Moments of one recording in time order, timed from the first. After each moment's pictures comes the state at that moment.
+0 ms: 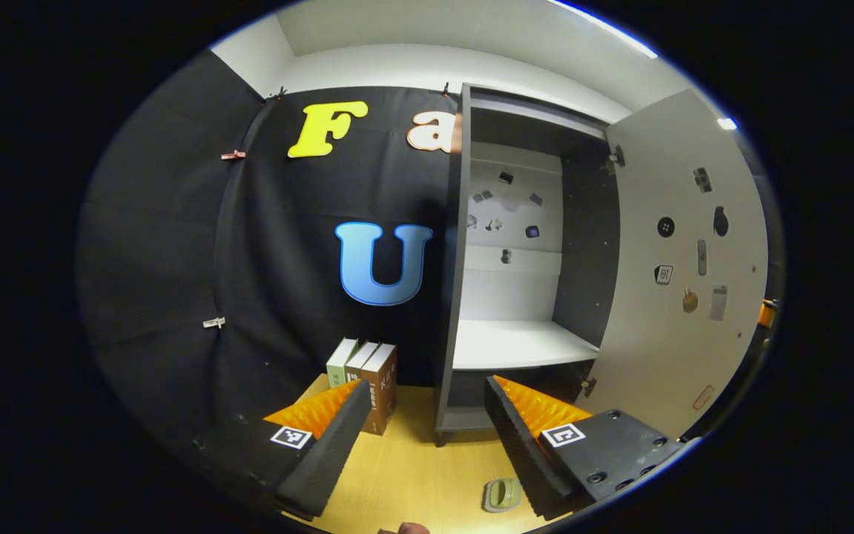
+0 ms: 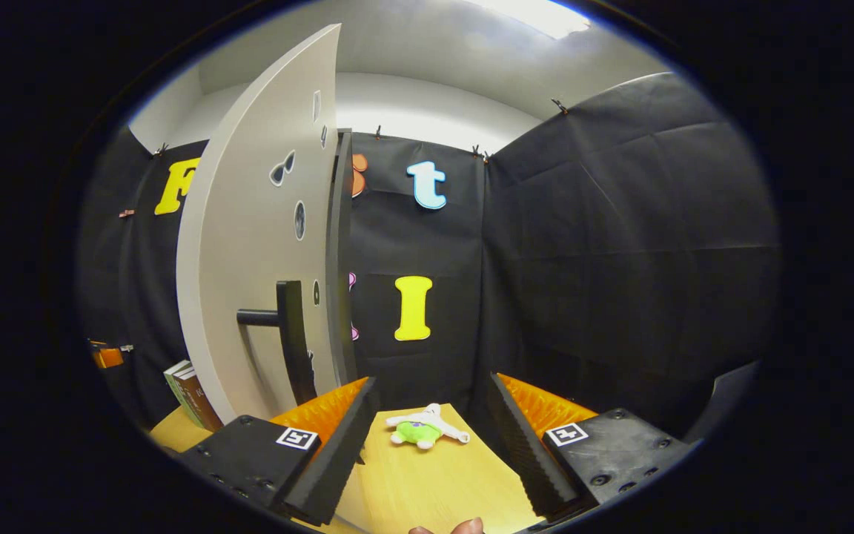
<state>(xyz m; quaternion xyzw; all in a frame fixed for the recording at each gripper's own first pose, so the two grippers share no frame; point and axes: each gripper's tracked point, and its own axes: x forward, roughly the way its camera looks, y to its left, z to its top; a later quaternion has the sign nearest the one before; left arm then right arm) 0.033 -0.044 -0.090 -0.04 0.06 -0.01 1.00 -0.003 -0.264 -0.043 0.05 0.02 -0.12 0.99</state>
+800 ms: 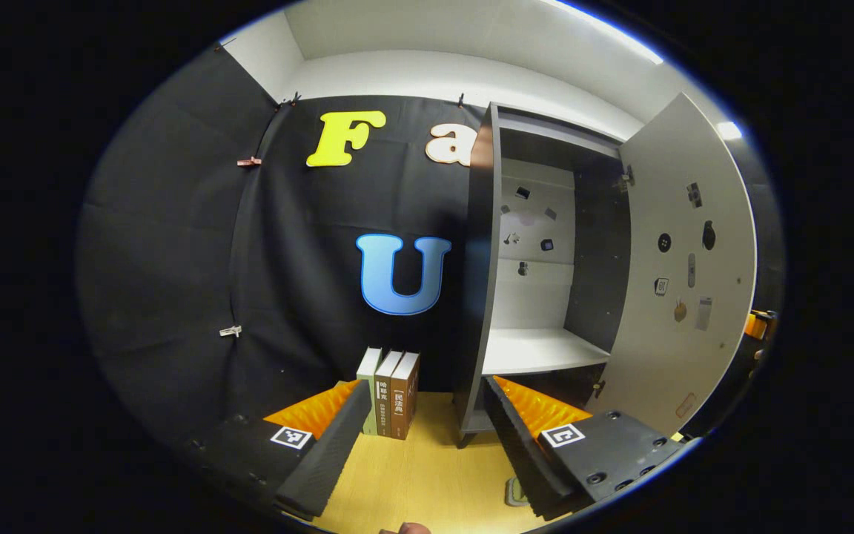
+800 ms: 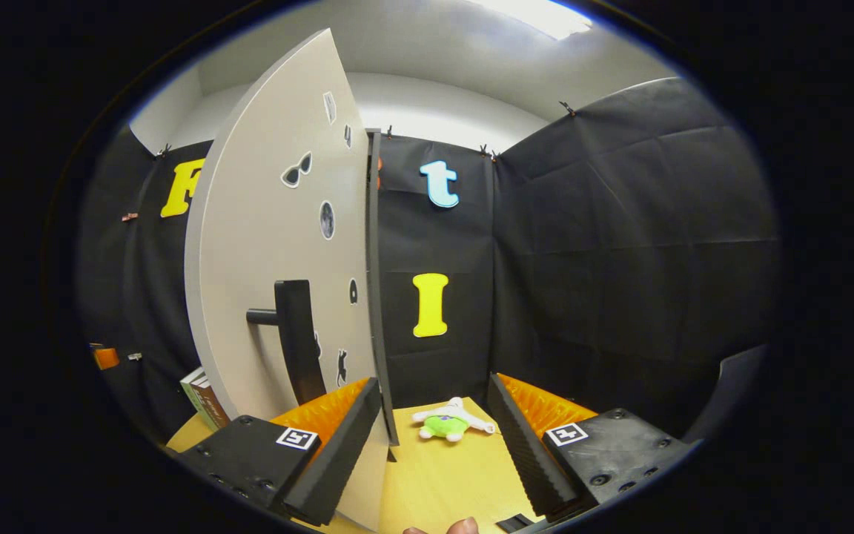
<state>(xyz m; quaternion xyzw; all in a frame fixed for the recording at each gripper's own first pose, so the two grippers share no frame) 0.007 0.022 -0.076 -0.04 0.05 -0.01 1.00 -0.022 -0.175 -0.038 0.06 0.02 -0.10 0.99</state>
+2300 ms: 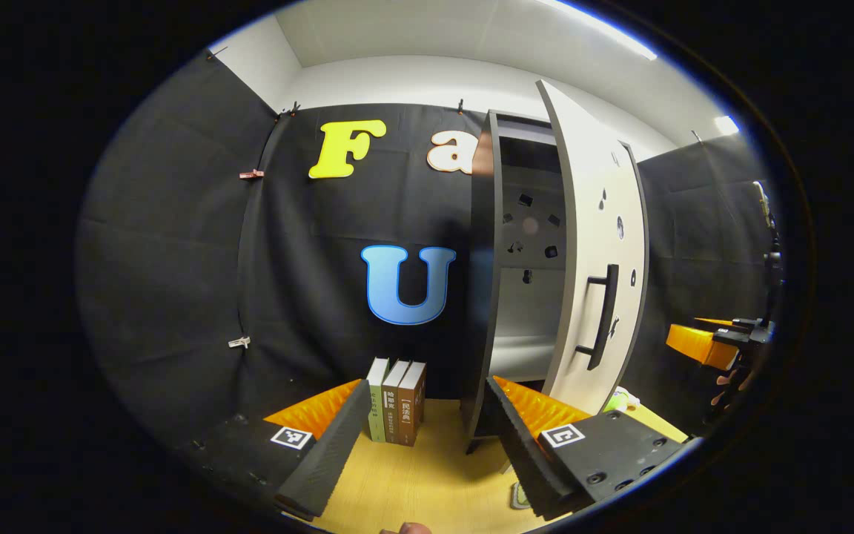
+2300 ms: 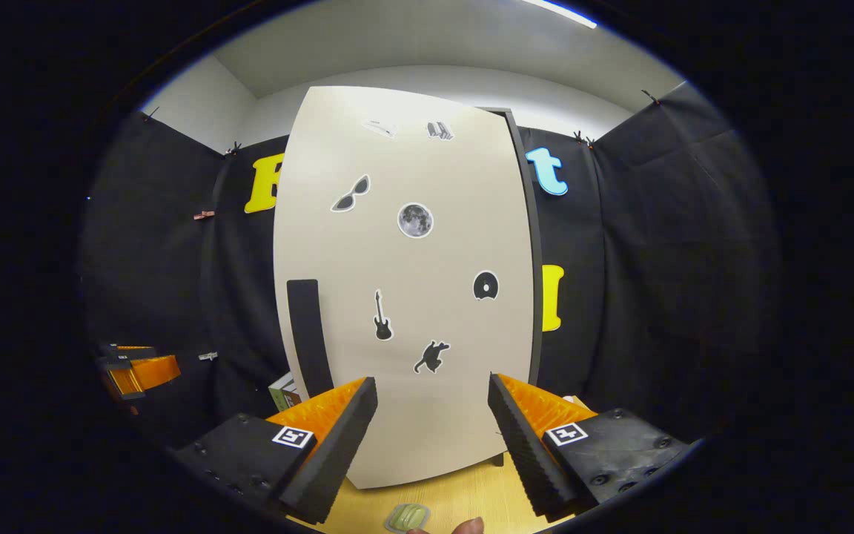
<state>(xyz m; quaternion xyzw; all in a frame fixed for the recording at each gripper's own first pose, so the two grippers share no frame) 0.005 0.027 -0.054 -0.03 0.04 0.00 1.00 0.037 -0.001 -0.044 0.07 0.02 0.06 1.00</state>
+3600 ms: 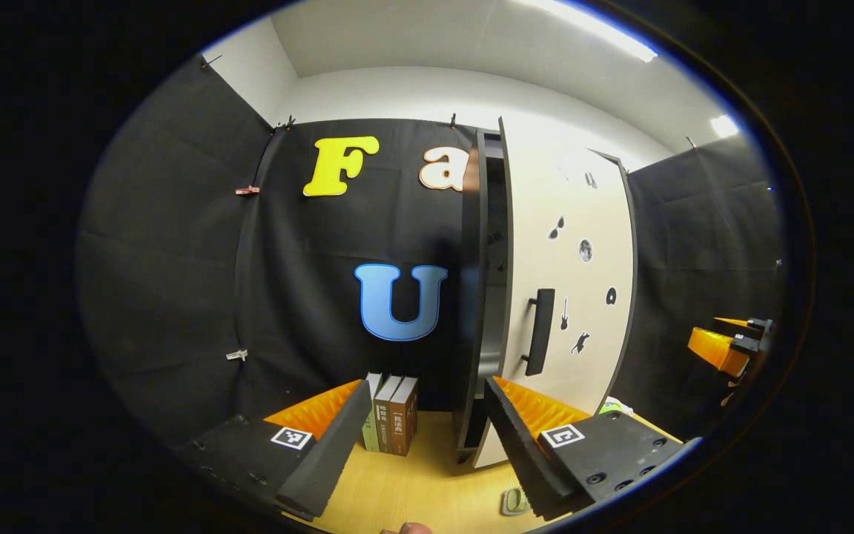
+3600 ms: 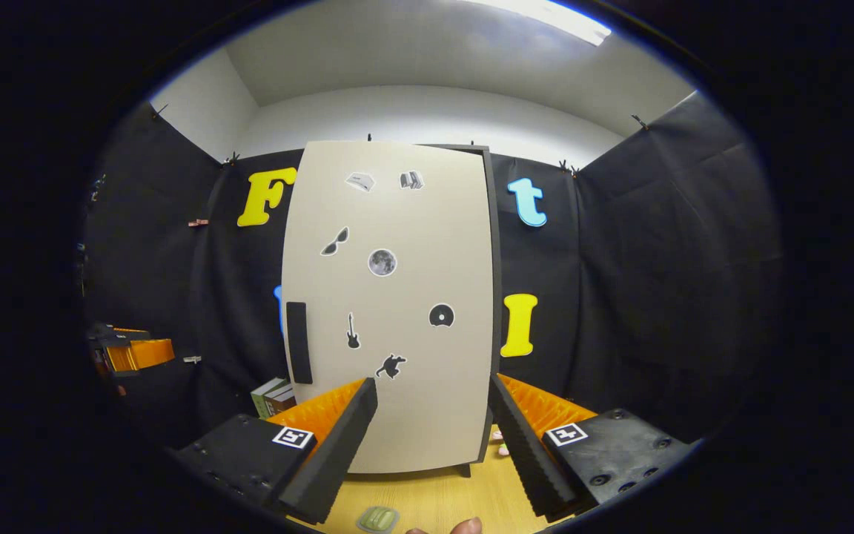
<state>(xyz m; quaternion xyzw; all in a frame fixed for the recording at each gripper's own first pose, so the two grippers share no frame) -0.009 0.008 -0.021 -0.03 0.01 0.00 1.00 0.000 -0.042 -0.013 0.05 -0.03 0.03 1.00</state>
